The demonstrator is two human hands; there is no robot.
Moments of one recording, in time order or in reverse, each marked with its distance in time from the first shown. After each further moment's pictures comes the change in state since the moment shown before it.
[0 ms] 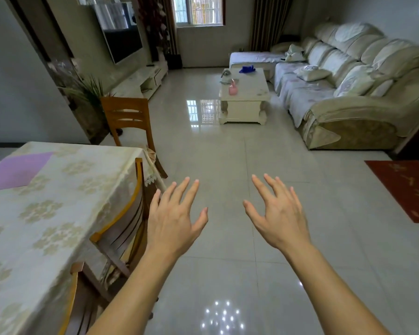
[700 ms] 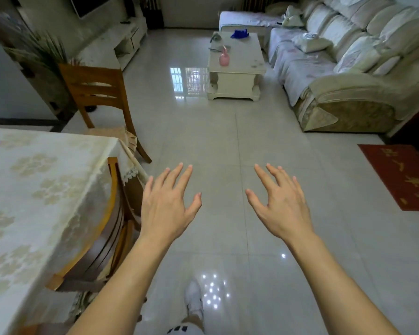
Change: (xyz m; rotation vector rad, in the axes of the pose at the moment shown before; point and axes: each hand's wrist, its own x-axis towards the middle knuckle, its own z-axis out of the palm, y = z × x) left_hand 0.149 -0.046 0.099 -0.078 -0.066 -0.006; right_hand 0.145 0.020 0.070 -0.036 -0.094 0.080
